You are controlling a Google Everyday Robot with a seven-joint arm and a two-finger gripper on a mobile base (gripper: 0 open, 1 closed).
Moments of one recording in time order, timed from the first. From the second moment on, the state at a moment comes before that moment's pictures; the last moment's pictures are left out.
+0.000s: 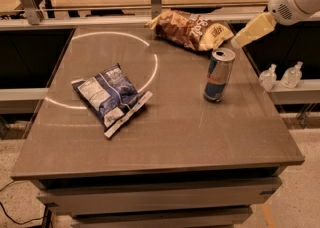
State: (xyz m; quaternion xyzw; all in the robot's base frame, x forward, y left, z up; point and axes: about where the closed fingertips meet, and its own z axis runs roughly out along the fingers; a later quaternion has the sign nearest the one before) arm 0.672 -0.267 0.960 -0.37 0.84 -0.03 0.39
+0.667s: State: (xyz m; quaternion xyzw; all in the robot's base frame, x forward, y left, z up) arm 0.697 -0.260 0.946 -0.39 0.84 0.00 0.39
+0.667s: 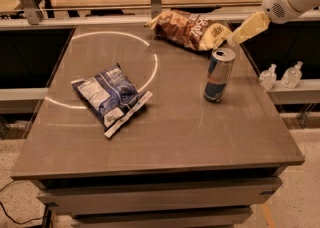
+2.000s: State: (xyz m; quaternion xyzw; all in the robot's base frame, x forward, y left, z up) arm 0.733 -0.206 0.899 -0.40 0.80 0.09 0.45
